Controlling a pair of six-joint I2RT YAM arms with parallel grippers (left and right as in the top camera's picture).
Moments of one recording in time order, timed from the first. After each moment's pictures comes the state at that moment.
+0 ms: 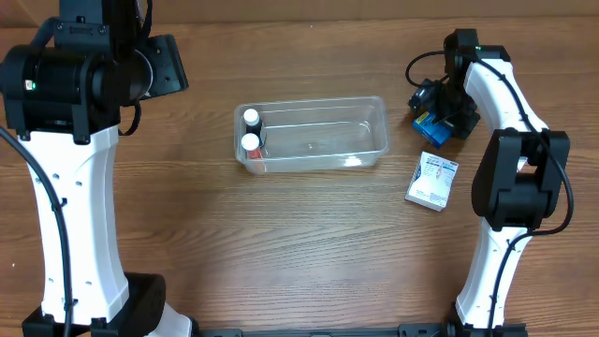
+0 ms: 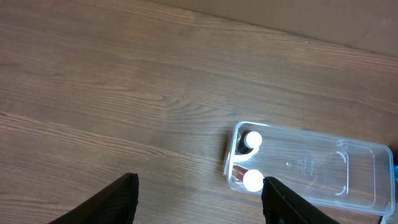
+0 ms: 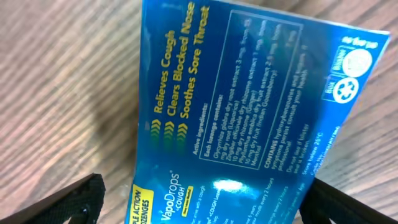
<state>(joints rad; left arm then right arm) -0.11 1.74 2.40 -1.58 -0.14 -0.32 -0.04 2.30 1.90 -1.08 0.01 0.62</state>
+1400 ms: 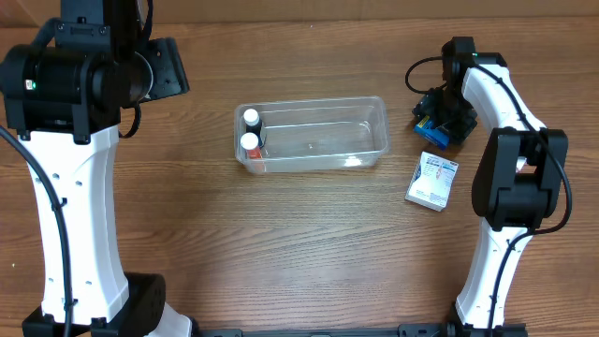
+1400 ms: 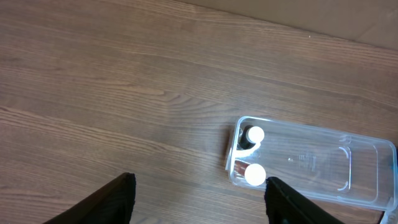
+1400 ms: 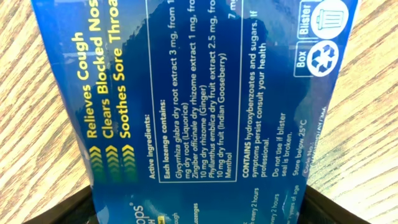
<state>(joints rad) -0.11 1.74 2.40 -1.59 -0.14 -0.32 -0.04 2.30 1.84 -1.06 0.05 0.69</state>
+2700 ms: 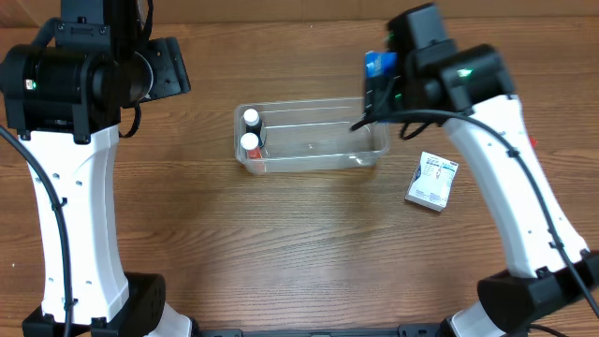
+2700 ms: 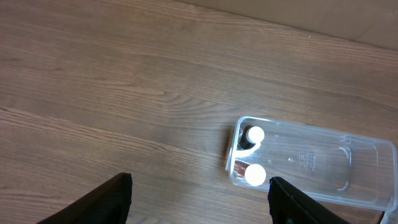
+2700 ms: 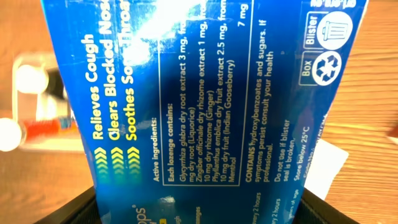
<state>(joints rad) -0.11 1.74 2.40 -1.59 -0.14 -0.32 0.40 1.76 1.94 -1.35 0.06 0.35</state>
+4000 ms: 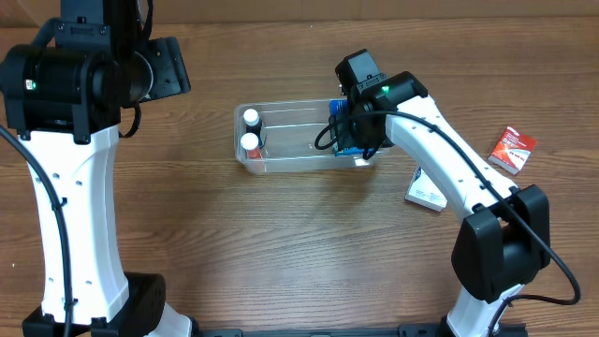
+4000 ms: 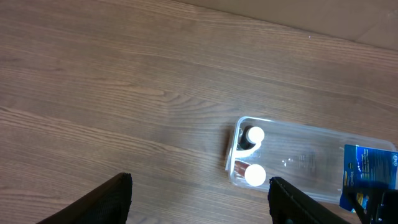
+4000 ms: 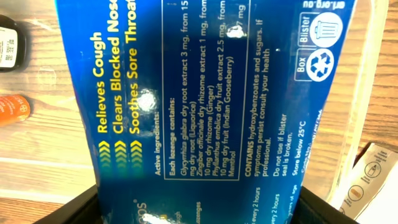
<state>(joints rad) -0.11 1.74 2.40 -1.59 -0.14 -0.32 0.44 1.92 1.64 -1.05 0.02 0.33</state>
